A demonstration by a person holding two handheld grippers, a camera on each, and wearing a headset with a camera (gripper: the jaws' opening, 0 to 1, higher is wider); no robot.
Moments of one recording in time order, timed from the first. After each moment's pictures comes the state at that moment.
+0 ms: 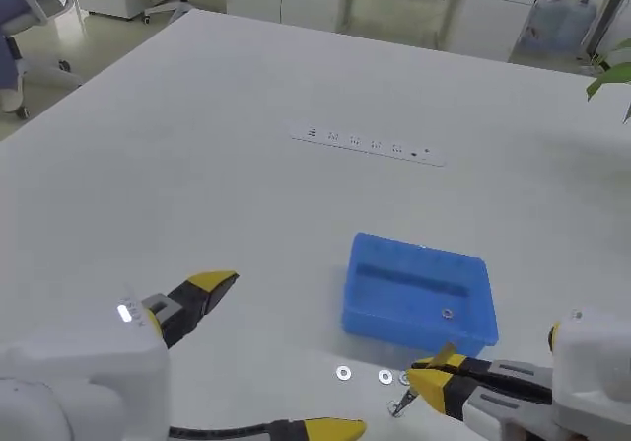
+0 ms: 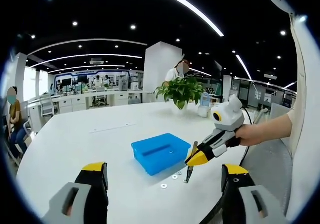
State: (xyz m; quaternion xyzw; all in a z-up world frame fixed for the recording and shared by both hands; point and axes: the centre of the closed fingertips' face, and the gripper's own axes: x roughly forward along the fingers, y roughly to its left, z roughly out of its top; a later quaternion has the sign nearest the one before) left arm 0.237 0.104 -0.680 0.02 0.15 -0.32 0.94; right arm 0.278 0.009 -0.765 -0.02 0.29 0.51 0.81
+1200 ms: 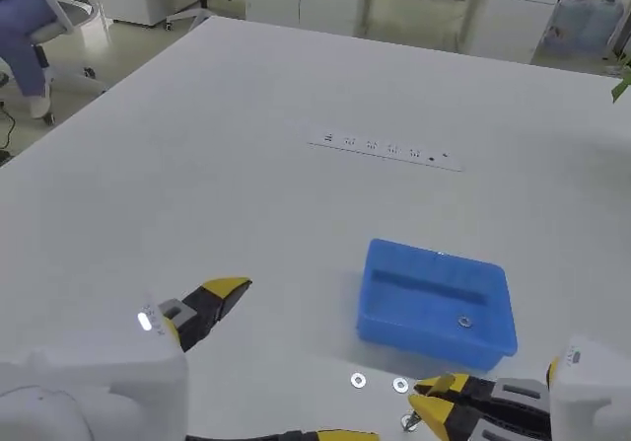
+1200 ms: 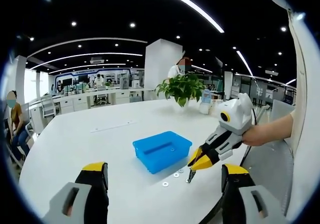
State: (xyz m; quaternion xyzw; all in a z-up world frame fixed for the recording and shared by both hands) left arm 0.236 0.104 -0.681 0.03 0.16 -0.31 0.94; right arm 0.261 0.019 -0.765 -0.12 0.25 0.54 0.79
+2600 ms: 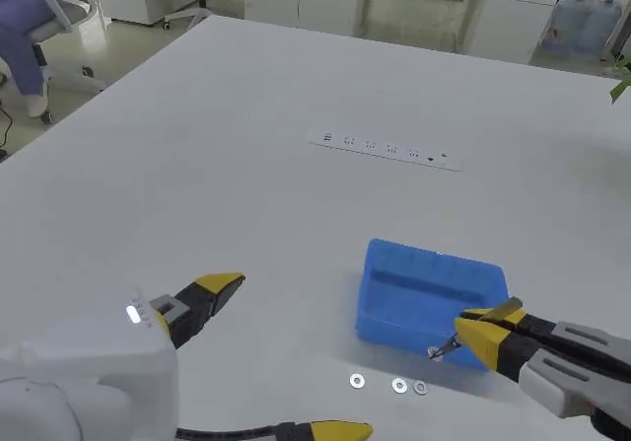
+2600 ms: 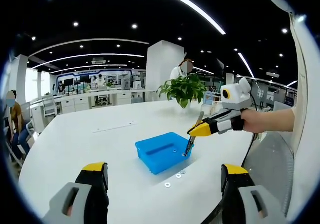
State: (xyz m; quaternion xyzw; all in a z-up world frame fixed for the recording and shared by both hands) left arm 0.239 0.110 -0.680 0.02 0.15 -0.31 0.94; right arm 0.307 -0.001 -0.691 -0.03 0.19 0.48 0.85
